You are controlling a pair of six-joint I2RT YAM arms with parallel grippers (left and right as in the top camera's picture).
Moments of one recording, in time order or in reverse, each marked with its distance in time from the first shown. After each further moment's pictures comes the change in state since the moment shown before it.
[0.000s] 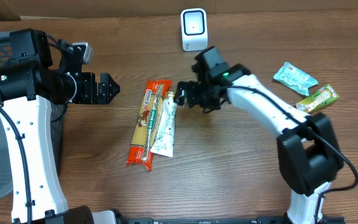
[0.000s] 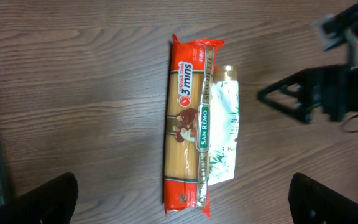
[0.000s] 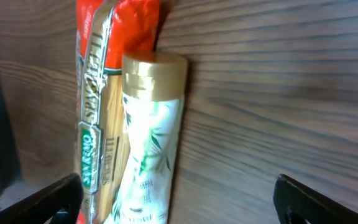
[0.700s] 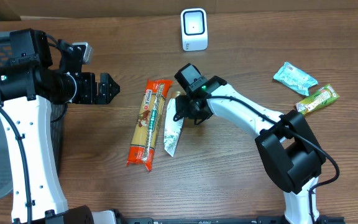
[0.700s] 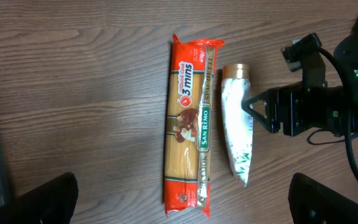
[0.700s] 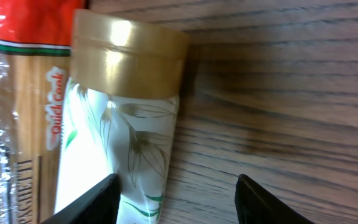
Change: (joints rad) left arm 0.000 0.000 0.000 0.000 0.000 0.000; right arm 0.100 0.072 0.000 -0.036 0.245 0.054
